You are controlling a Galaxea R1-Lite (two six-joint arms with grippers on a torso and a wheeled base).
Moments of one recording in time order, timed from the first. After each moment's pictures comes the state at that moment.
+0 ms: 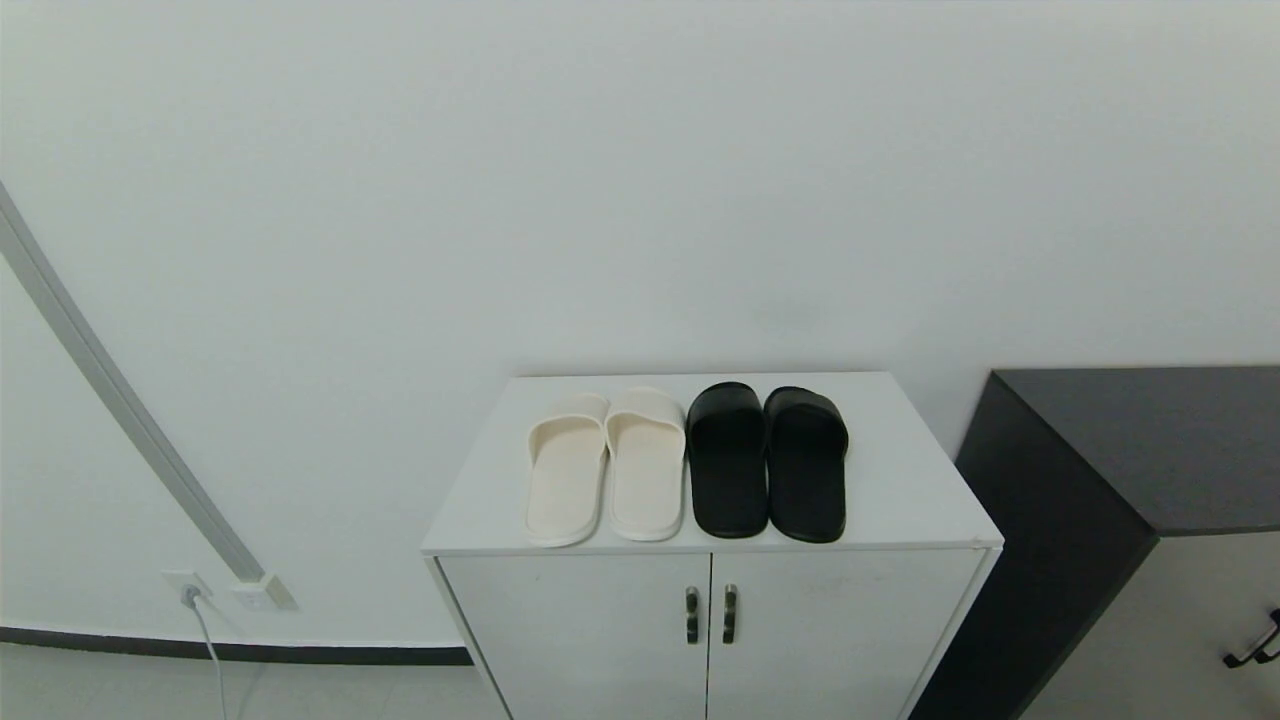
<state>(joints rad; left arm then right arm) 0.00 0.00 0.00 0.00 0.03 -0.01 0.00 0.01 0.00 0.00 0.02 0.00</state>
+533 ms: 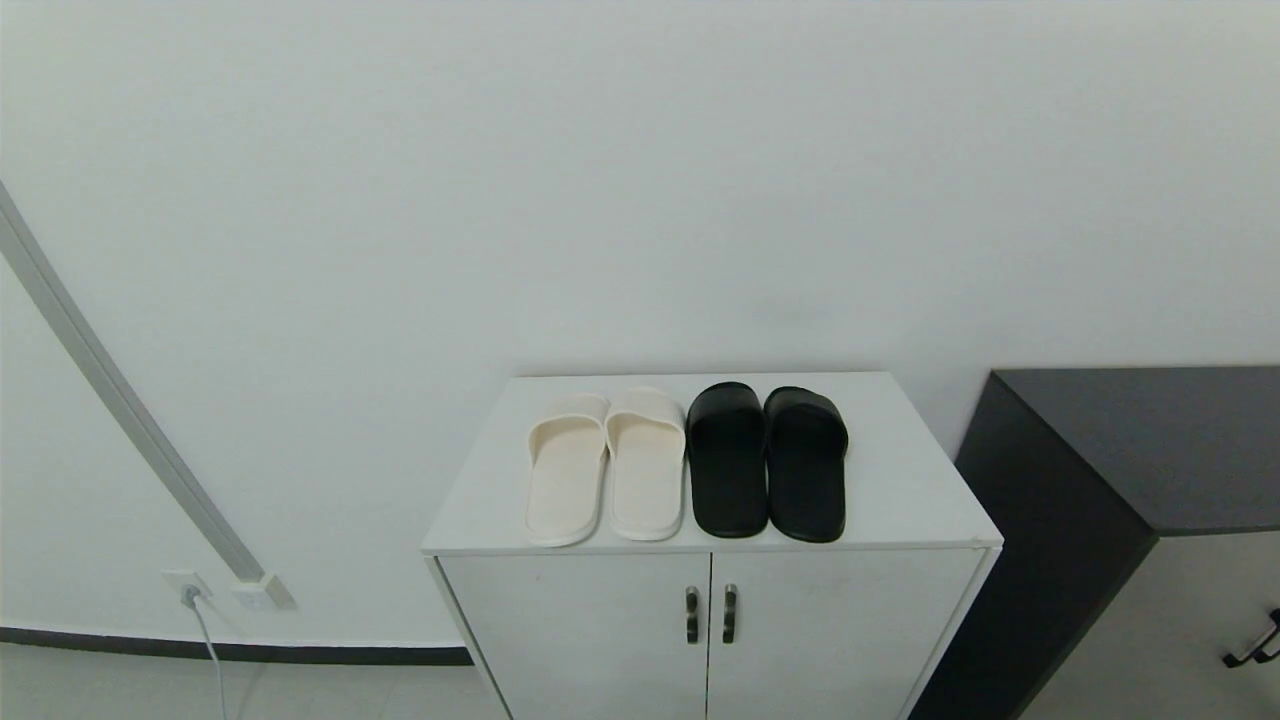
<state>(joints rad) 0.00 0.00 0.00 0.00 0.03 -0.01 0.00 0.18 -0.19 0.04 0.04 -0.01</state>
